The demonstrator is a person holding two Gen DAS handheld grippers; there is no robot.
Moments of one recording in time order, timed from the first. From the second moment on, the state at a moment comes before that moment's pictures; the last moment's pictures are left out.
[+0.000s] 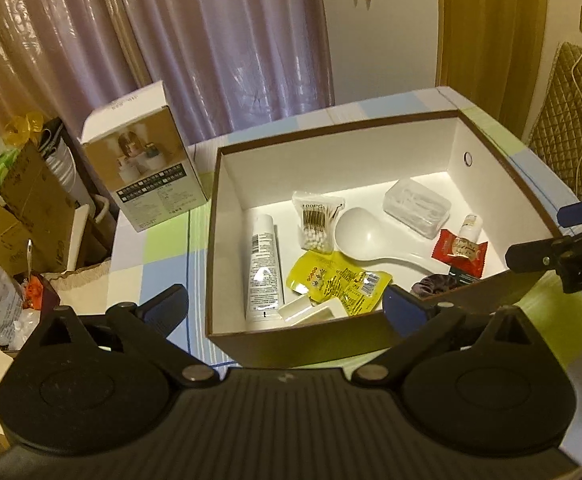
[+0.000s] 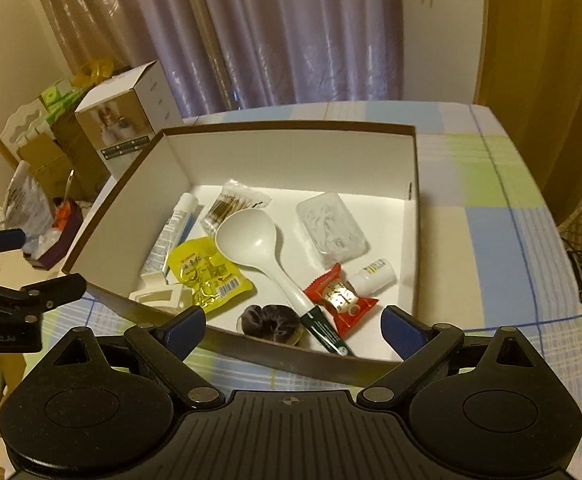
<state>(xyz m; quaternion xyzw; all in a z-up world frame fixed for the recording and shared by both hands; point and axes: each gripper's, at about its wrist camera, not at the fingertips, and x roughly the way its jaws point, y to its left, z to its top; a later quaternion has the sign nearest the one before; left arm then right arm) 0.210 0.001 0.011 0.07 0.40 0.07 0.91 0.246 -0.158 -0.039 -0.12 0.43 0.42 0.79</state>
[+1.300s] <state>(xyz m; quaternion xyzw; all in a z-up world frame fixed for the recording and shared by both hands) 0.113 -0.009 0.021 0.04 0.39 0.04 0.92 0.146 -0.193 -0.026 -0.15 0.40 0.37 0.82</state>
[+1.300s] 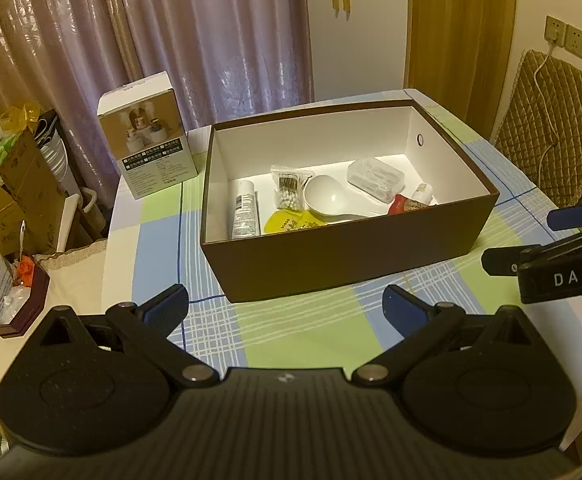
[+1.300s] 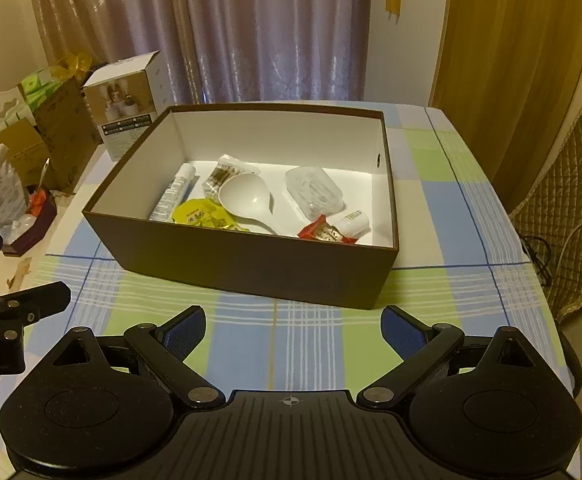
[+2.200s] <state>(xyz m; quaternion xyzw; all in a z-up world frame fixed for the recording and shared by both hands) 0.095 -0.067 0.015 0.02 0.41 0.12 0.91 0.167 -0.235 -0.031 -0.17 0.40 0.42 0.80</state>
